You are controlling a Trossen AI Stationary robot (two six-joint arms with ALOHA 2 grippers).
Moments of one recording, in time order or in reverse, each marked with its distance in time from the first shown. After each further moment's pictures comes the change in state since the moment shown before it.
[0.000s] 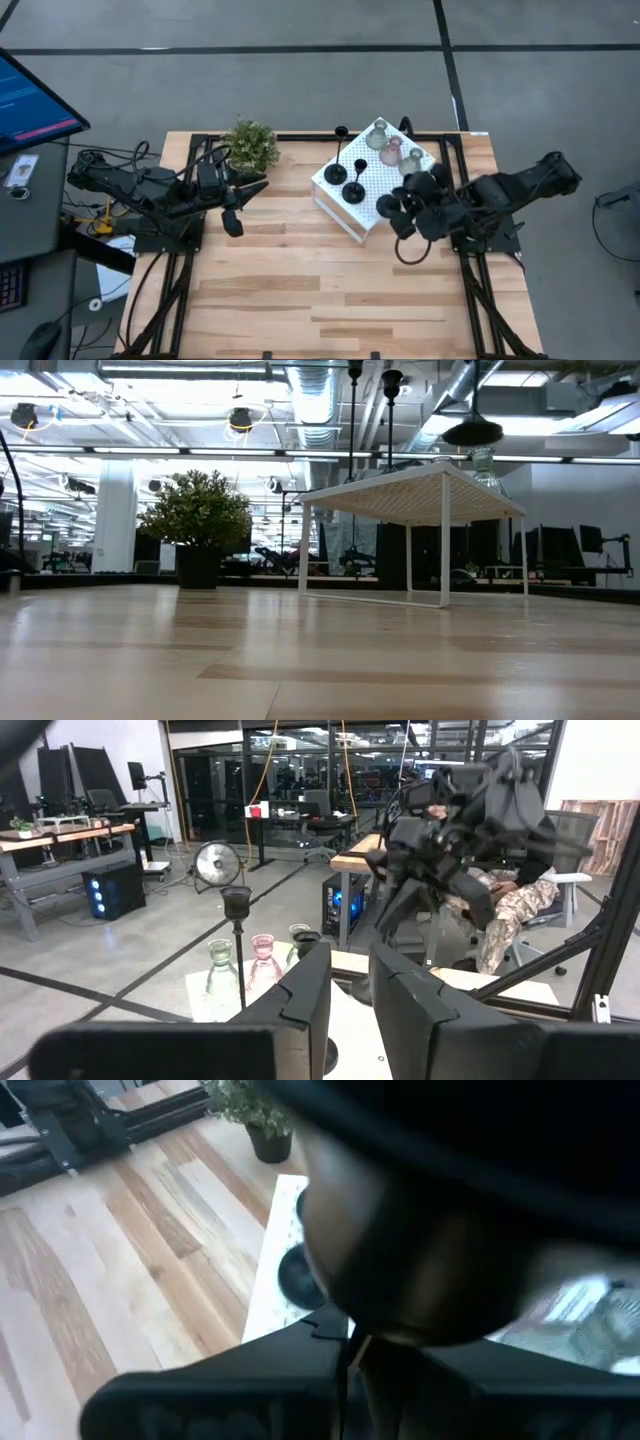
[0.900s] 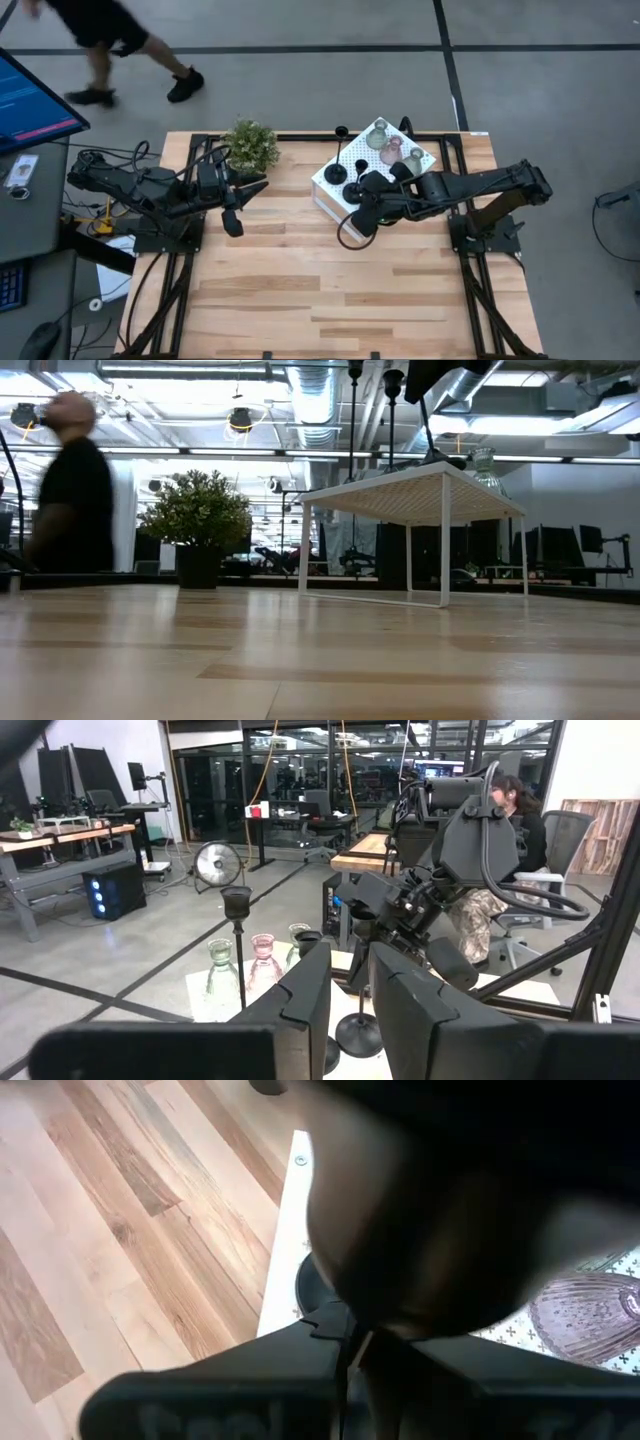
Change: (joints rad) left arm 0.000 0.000 0.000 0.000 0.000 0.002; right arm -0.209 0.298 0.162 0.037 -0.212 -0.178
